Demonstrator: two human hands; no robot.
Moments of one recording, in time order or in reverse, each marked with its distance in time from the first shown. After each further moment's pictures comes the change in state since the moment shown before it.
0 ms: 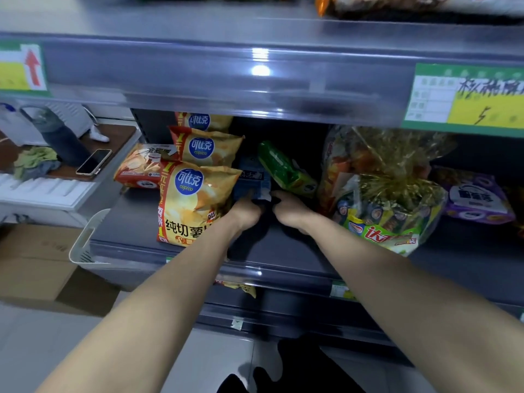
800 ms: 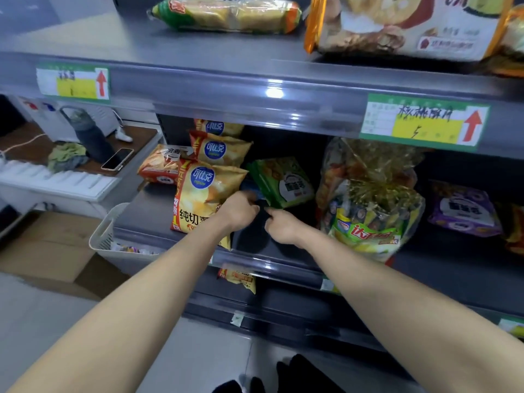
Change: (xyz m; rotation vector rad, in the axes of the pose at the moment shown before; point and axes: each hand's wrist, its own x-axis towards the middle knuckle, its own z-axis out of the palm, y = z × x) left_hand -0.066 0.013 -0.026 0.170 0.140 0.163; right_hand -0.062 -0.012 0.007 -0.203 -0.164 -0.041
